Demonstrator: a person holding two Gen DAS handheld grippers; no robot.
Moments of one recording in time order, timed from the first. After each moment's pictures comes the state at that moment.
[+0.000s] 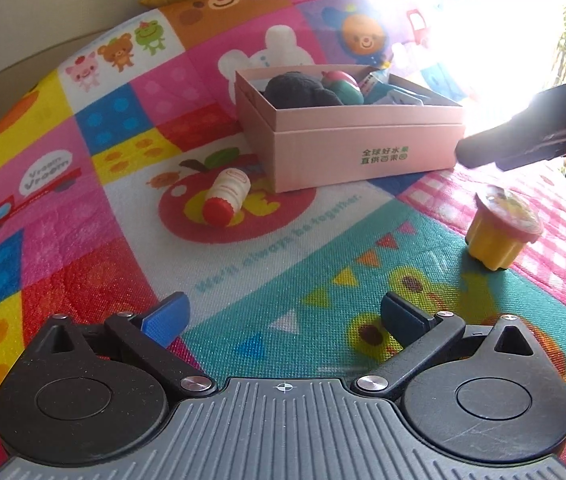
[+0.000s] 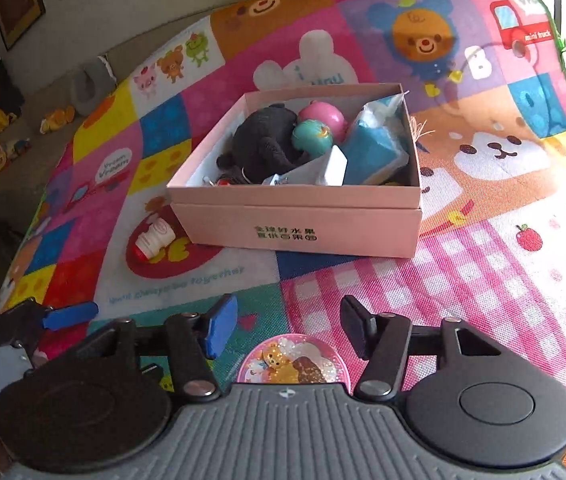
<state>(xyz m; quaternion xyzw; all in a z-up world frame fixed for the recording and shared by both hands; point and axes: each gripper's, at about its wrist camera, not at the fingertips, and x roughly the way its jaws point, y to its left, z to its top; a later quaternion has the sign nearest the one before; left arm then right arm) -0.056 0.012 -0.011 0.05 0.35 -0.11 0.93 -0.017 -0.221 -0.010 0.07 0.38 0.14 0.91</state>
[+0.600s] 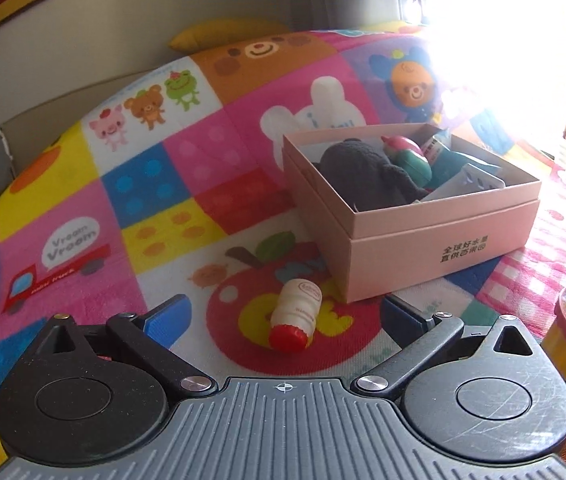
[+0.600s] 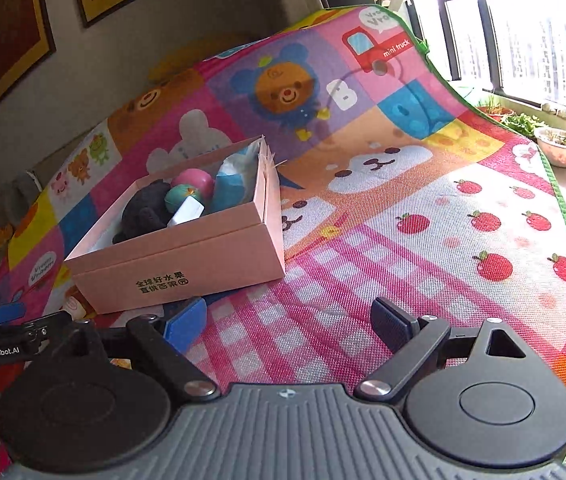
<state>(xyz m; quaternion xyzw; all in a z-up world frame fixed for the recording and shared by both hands) 0.008 0.022 0.008 0.07 0.28 -0.06 0.96 -0.035 -0.275 -0.059 0.15 0.28 0.02 0.95</state>
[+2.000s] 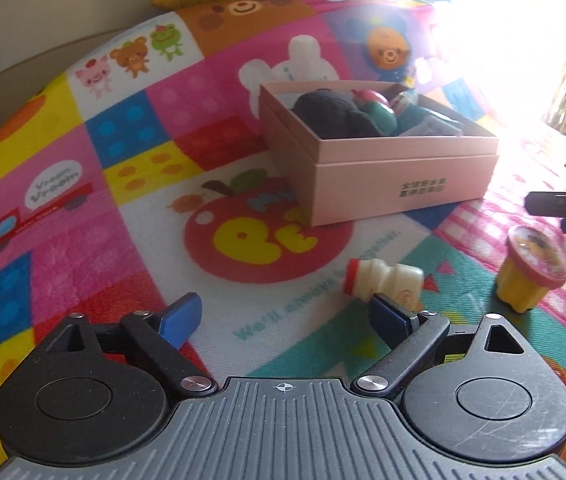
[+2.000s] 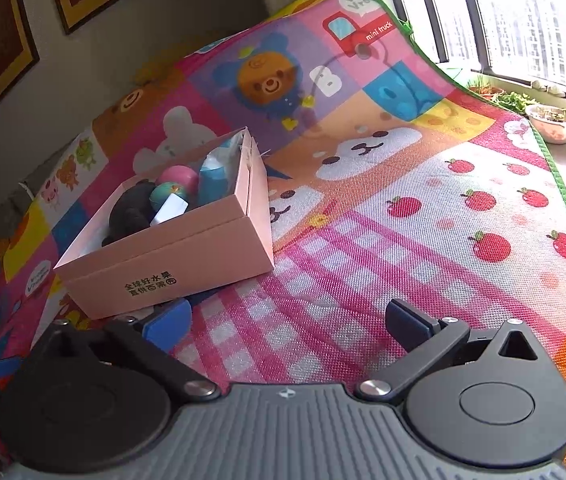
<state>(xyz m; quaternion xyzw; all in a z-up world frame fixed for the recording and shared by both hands) -0.027 0.029 0.000 0.03 0.34 -0.12 0.93 -0.032 -0.278 -0.066 0.17 0.29 0.01 0.94</state>
